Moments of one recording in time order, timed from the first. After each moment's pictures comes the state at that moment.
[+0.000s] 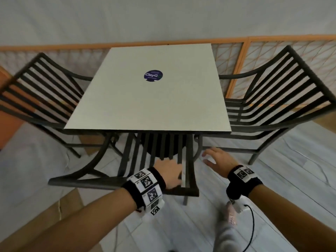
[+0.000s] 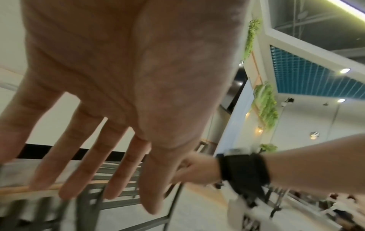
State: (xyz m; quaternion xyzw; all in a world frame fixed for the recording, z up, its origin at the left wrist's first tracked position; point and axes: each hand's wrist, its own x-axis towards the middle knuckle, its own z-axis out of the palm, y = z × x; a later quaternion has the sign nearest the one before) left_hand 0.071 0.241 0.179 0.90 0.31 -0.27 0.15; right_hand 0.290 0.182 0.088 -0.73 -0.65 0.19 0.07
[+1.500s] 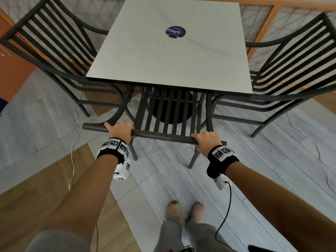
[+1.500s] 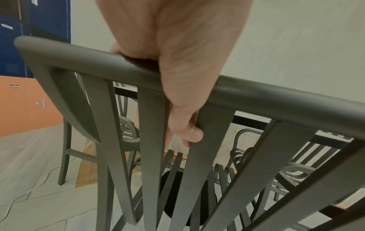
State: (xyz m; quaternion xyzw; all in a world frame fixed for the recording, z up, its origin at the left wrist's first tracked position) left_hand -0.163 0.276 0.090 0.78 0.61 -0.14 0.05; right_hand 0.112 0.146 0.095 -0.71 -0.69 0.14 -0.10
